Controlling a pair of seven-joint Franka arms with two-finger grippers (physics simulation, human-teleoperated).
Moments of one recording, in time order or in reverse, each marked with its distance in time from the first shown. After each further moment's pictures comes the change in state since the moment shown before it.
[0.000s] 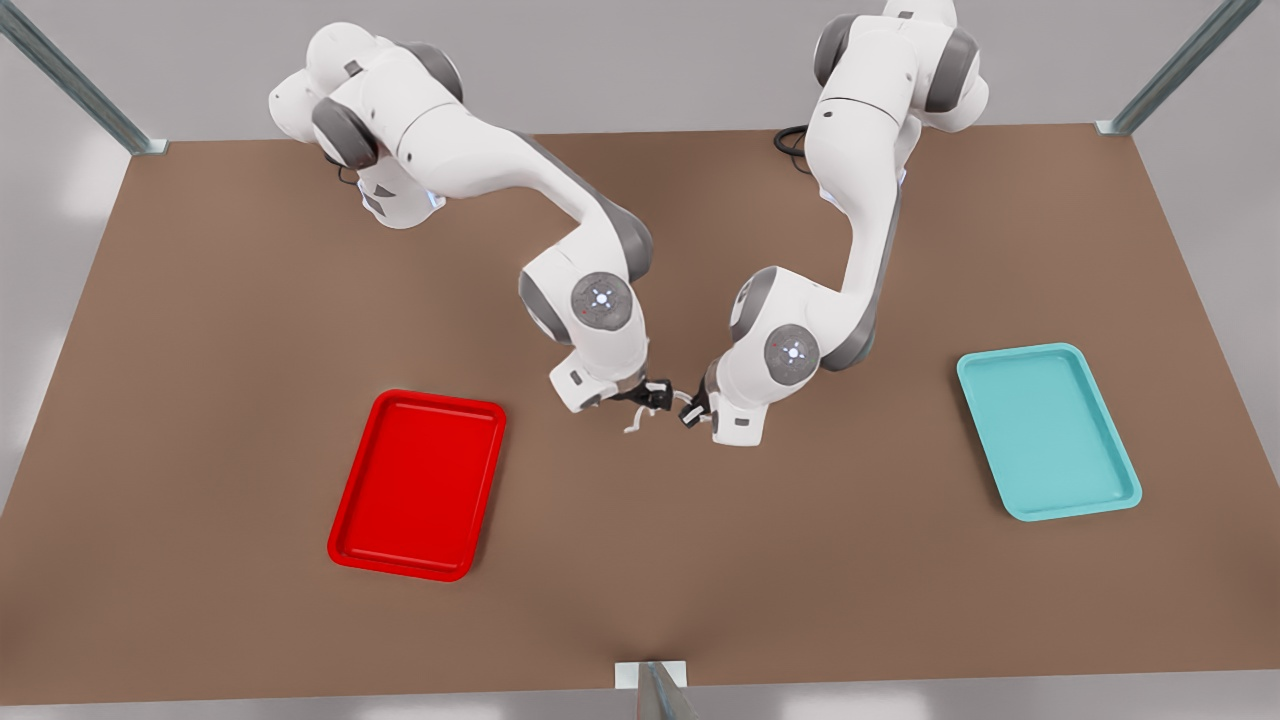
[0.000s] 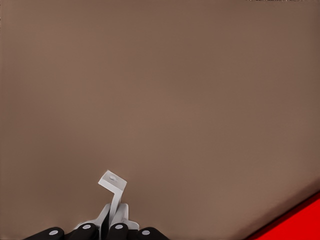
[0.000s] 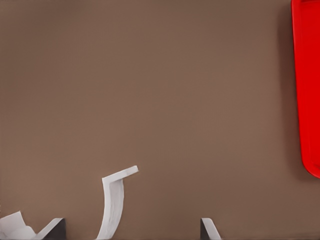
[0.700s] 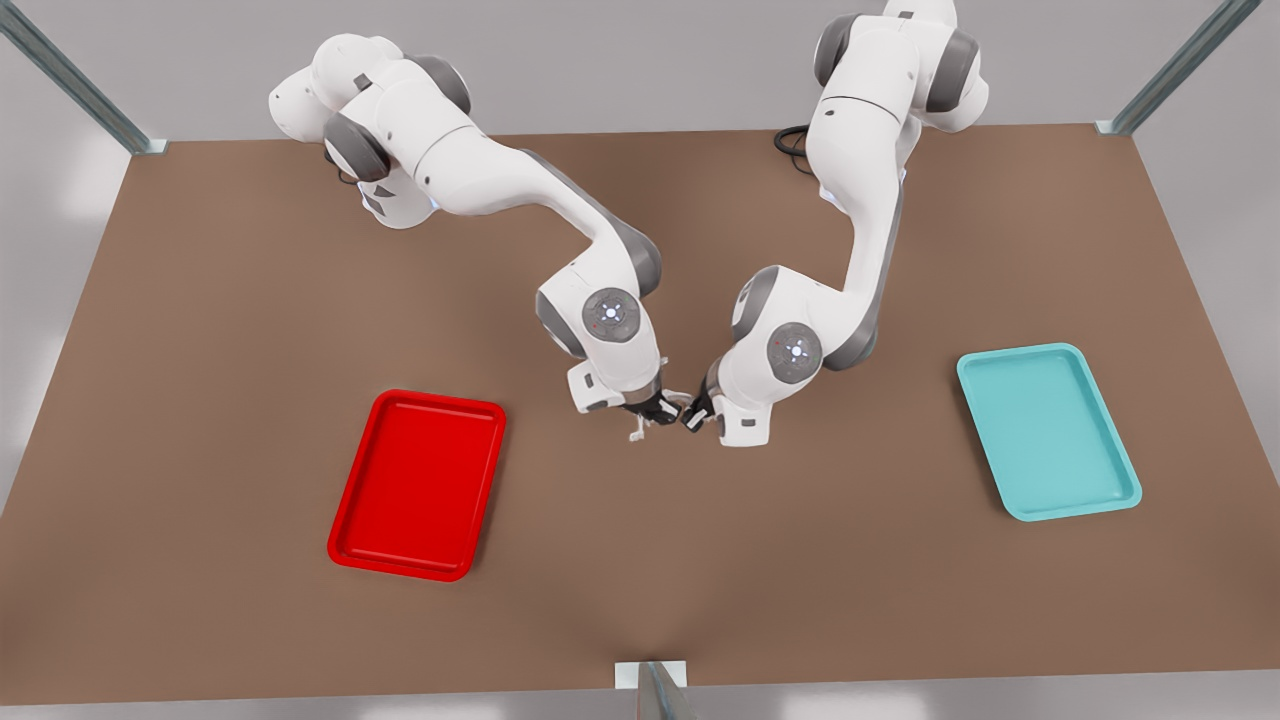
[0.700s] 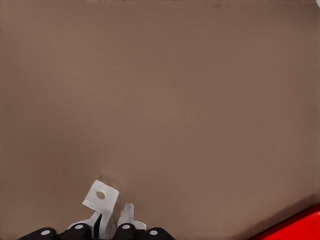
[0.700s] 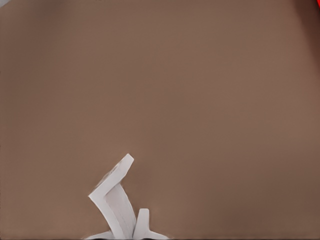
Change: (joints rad) left arm 0.005 -0.001 0.002 0.012 0.000 0.007 -0.101; right arm 0.000 0.057 0.032 -0.007 0.008 0.134 0.263
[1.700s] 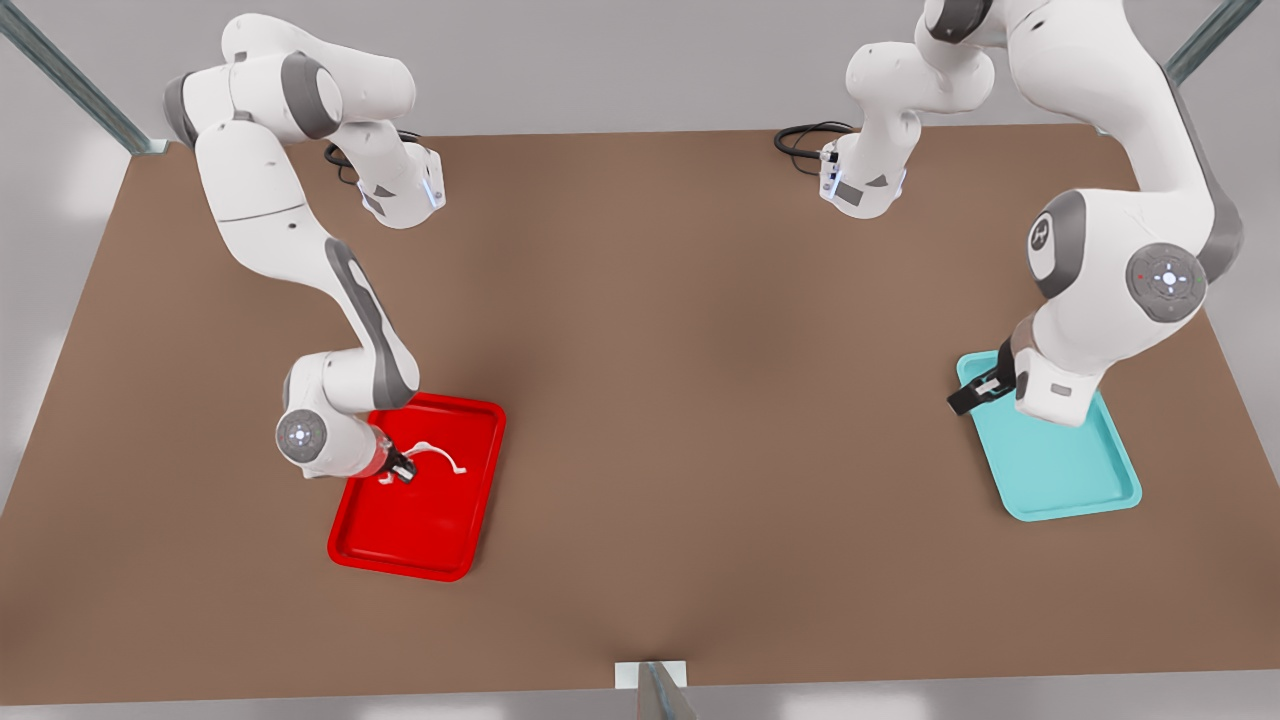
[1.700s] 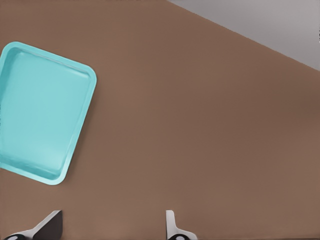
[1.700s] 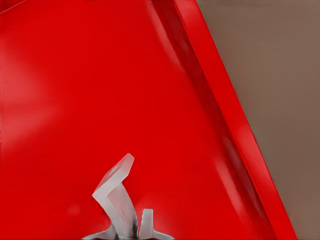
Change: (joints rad) left arm 0.641 -0.342 -0.270 -0.037 0.522 -0.292 0.658; right arm -0.655 -0.208 0.033 -0.745 0.001 0.275 -0.505
